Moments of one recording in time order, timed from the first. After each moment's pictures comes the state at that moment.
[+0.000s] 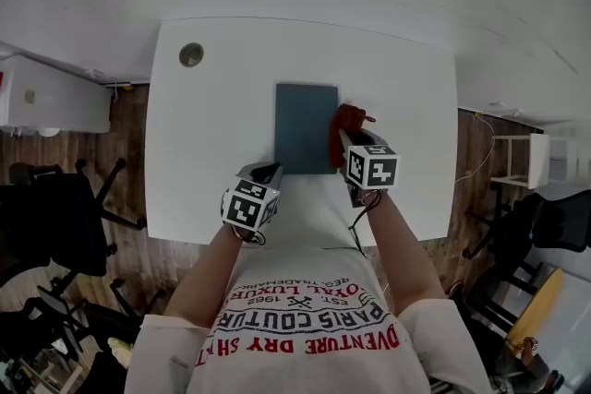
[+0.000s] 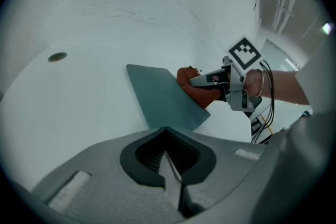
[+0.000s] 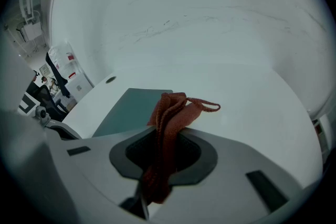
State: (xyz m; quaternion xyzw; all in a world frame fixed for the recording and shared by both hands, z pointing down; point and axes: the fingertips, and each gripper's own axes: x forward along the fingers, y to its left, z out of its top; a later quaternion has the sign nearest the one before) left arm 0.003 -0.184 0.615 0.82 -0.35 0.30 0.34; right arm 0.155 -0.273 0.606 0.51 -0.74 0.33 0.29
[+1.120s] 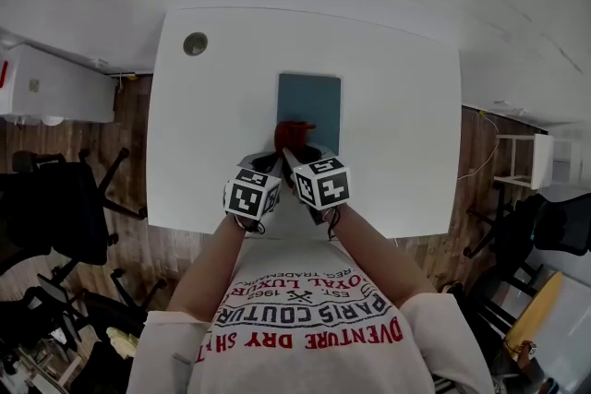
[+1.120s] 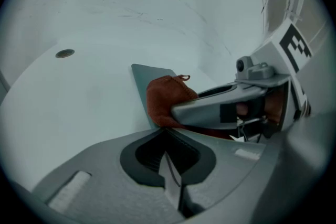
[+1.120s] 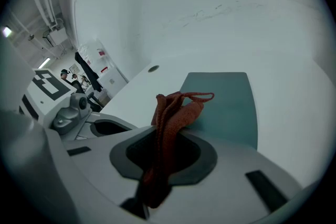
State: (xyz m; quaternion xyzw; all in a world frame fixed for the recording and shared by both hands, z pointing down) left arm 0.000 -0.185 0.615 0.81 -0.38 0.29 0.36; right arm 0.016 -0.208 0.602 0.38 -0.80 0.36 0.29
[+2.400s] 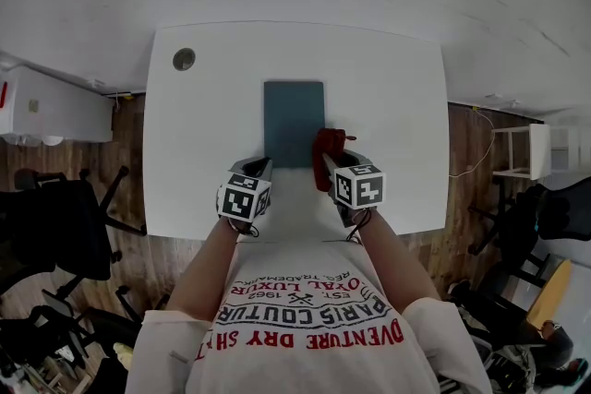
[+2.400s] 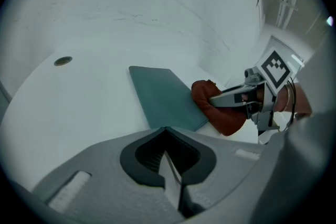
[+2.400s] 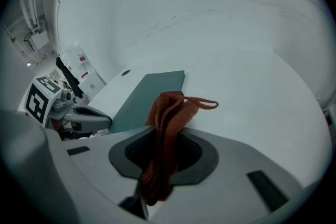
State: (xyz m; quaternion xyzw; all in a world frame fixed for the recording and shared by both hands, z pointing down) left arm 0.004 -0.183 0.615 0.81 -0.38 0.31 0.32; right arm 0.145 -0.198 0.610 0.46 -0.75 0.37 0.28
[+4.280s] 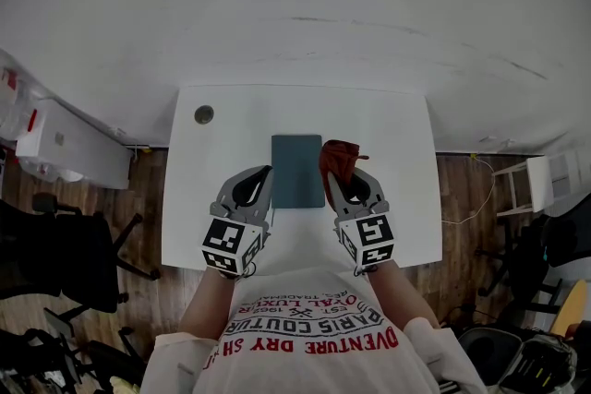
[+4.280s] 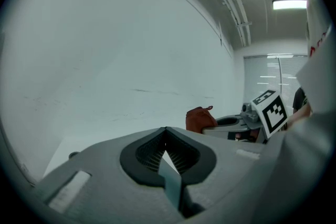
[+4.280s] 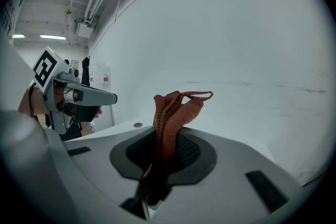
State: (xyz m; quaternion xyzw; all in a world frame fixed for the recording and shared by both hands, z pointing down) left arm 0.007 -0.210 0.355 0.89 -0.44 0.08 0.09; right arm 0.131 -0.215 0.389 0.51 -0.85 0.07 0.14
